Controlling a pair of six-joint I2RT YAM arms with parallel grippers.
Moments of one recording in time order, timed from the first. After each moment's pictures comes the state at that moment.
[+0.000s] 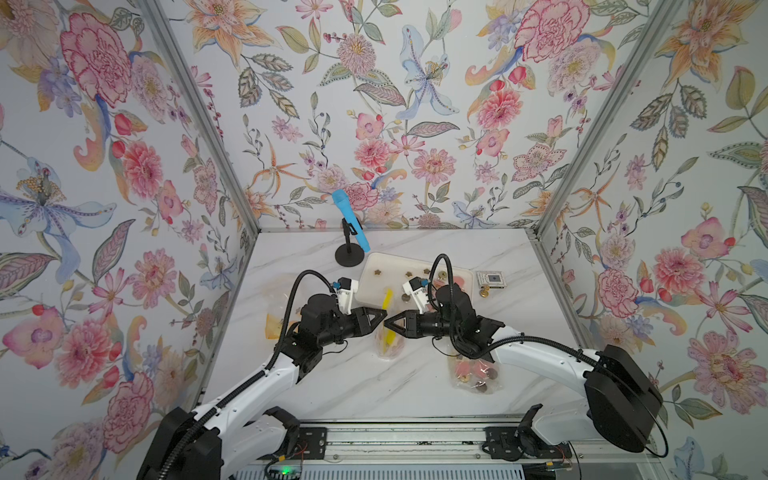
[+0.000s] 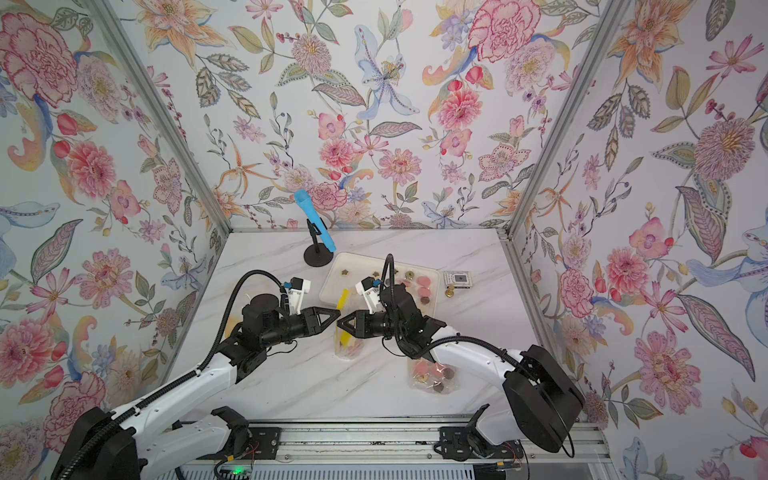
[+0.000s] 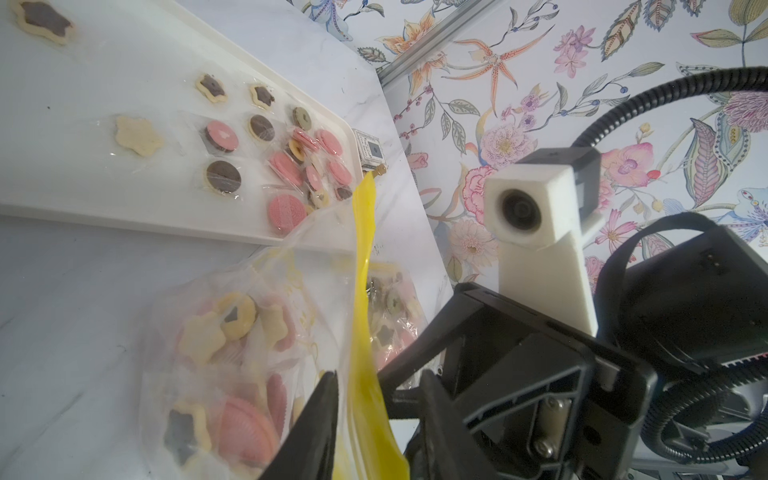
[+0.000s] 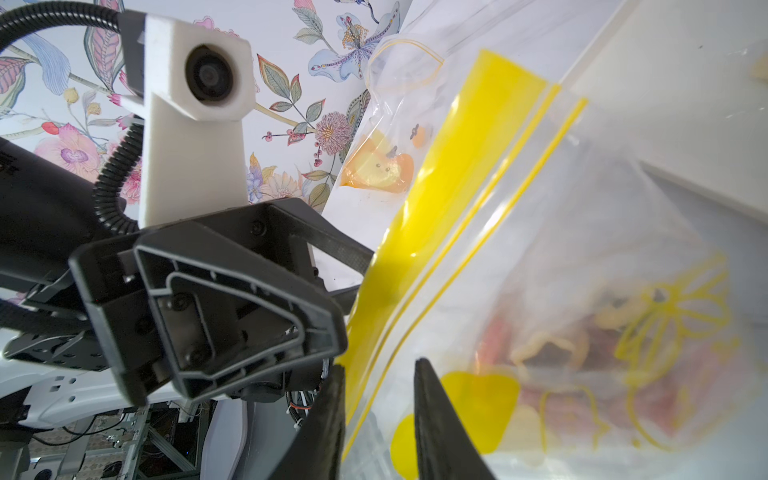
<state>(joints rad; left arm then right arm) -0.52 1.06 0.55 0.17 0.50 -0.82 0.81 1.41 0.81 0.19 -0.50 0.76</state>
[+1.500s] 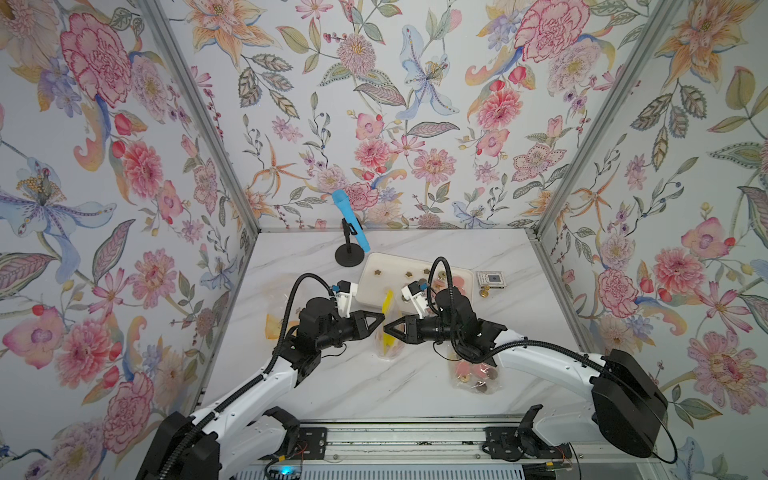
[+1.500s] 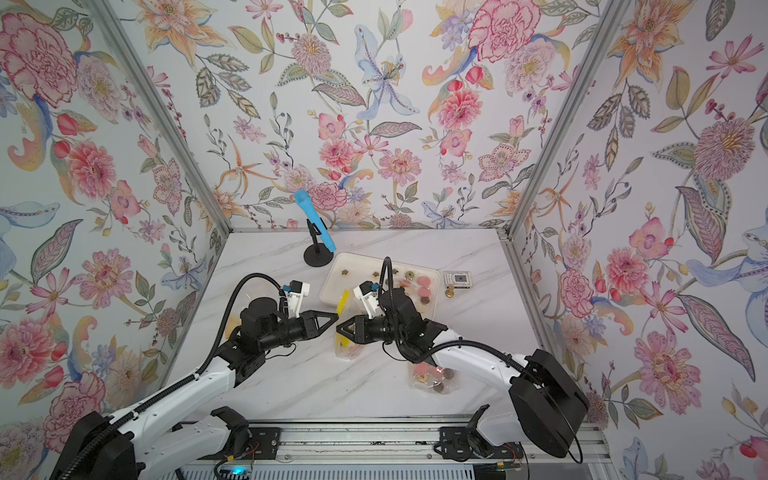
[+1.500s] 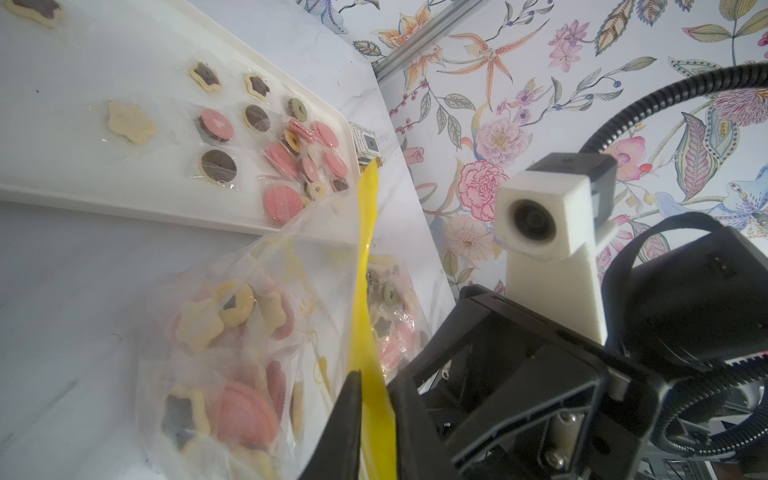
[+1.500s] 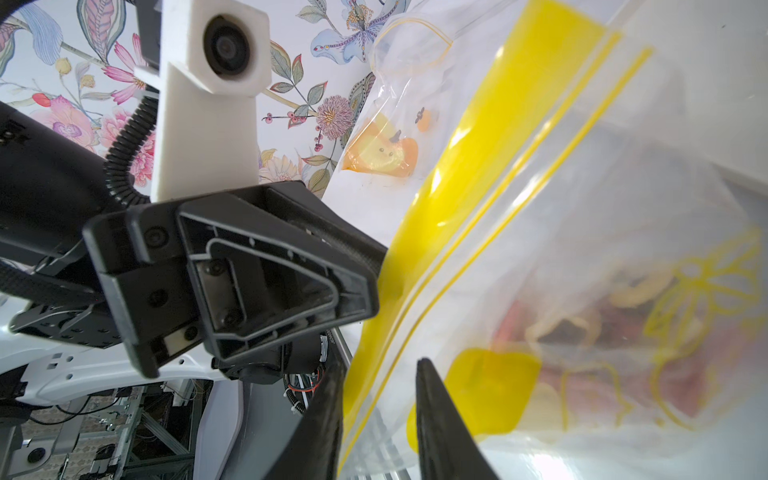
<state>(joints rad) -0.52 1.04 0.52 0.19 0.52 -0.82 0.84 1.38 0.79 0.15 -0.49 0.74</state>
